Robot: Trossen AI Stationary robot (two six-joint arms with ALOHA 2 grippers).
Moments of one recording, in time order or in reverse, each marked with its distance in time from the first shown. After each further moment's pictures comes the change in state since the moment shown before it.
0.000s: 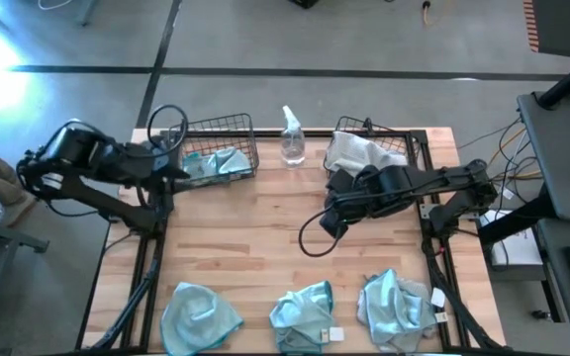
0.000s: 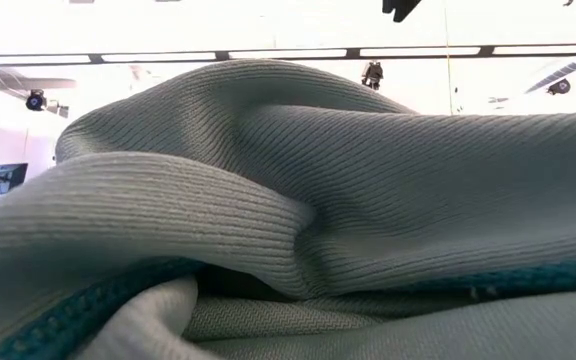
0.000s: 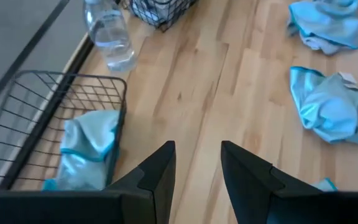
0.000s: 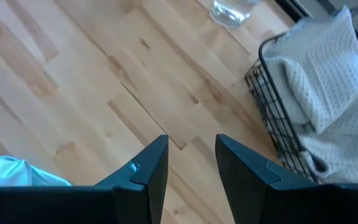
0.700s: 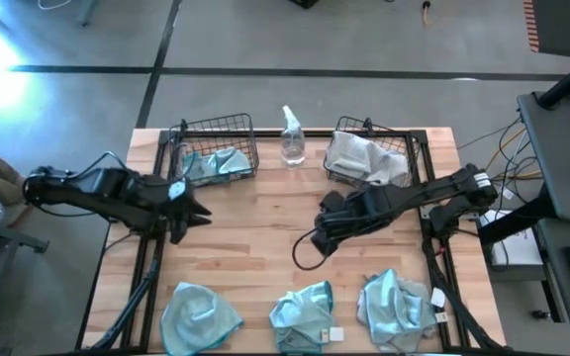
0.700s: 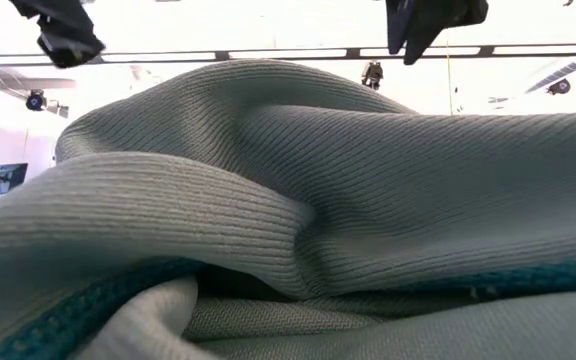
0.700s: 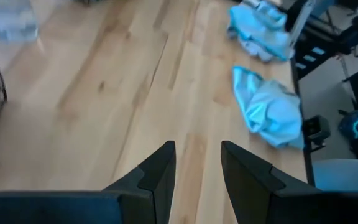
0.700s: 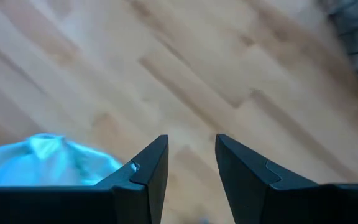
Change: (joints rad) left arm -0.002 -0.385 -0.818 0.659 0.233 -0.113; right arm 0.031 0.001 -0.257 0.237 -0.197 0.204
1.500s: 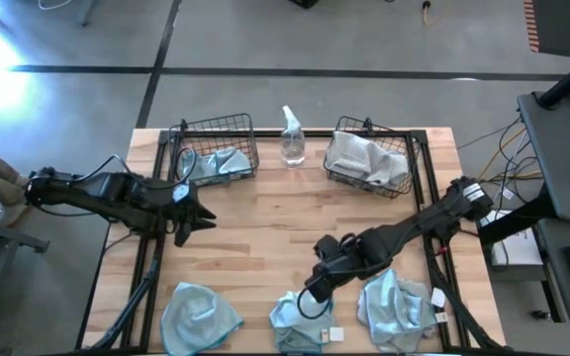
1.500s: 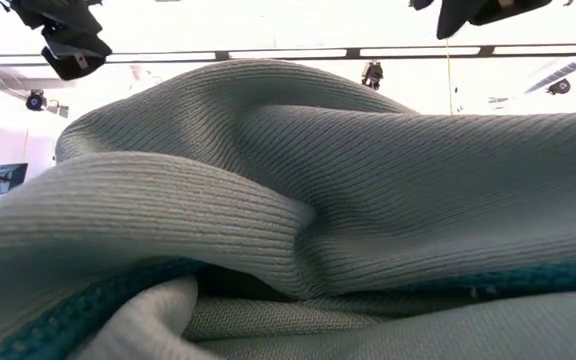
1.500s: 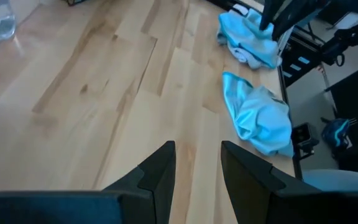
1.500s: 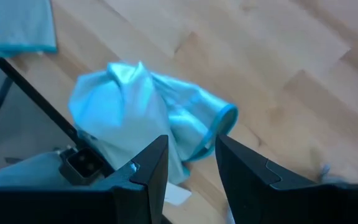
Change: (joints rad) left arm 0.000 -0.016 -0.086 0.136 0.032 -0.017; right arm 0.205 0.093 -0.055 0.263 -0.162 0.271
